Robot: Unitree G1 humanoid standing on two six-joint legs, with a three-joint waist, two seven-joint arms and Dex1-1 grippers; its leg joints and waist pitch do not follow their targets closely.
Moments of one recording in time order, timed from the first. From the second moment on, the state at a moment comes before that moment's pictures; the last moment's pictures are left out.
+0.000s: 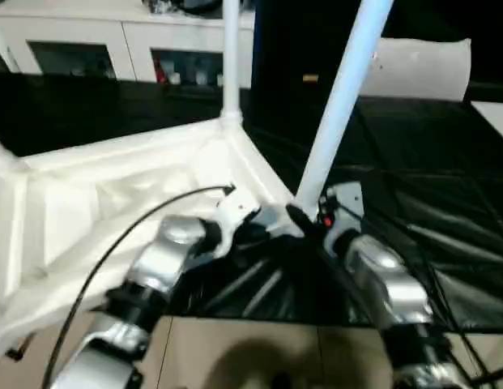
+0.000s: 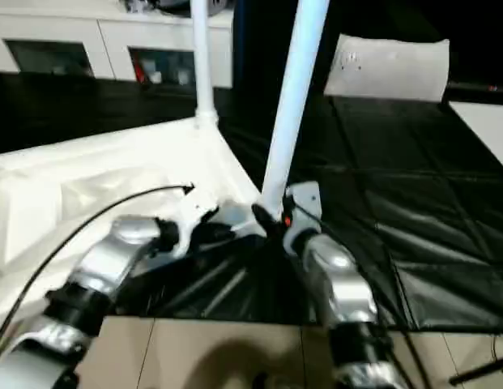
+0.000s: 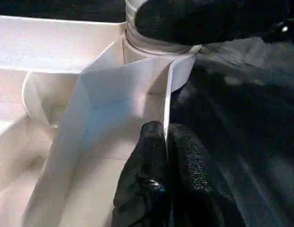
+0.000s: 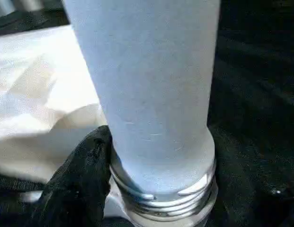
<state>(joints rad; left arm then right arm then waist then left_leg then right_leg) -0.54 0.13 -0.25 0.42 0.08 0.42 -0.76 -0.38 -0.02 -0.05 0.36 0.14 0.30 0.32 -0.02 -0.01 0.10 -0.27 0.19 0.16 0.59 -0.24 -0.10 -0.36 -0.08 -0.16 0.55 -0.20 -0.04</state>
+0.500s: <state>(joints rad) -0.54 0.18 -0.28 0.33 0.10 0.40 -0.76 -0.34 -0.01 -0.03 0.29 0.13 0.27 0.36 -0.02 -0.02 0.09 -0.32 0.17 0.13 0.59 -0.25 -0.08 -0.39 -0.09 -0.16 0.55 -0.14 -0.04</state>
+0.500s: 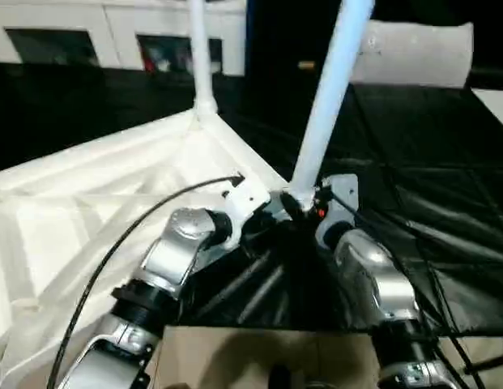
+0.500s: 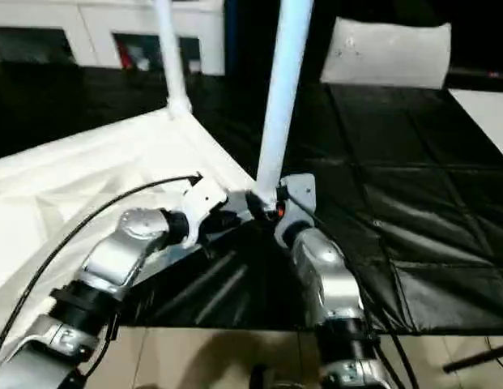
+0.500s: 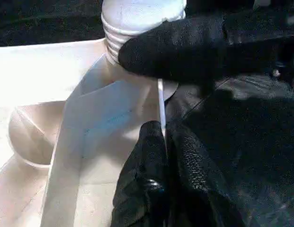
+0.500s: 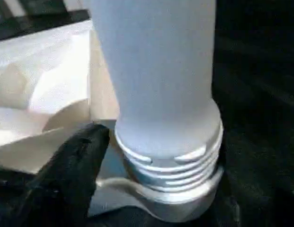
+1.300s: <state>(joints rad) -0.56 0.35 -0.28 0.39 0.02 0.26 -0.99 -0.07 -0.34 0.12 -0.04 0.25 0.34 0.86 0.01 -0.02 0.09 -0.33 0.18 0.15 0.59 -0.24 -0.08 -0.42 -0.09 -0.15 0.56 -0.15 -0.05</state>
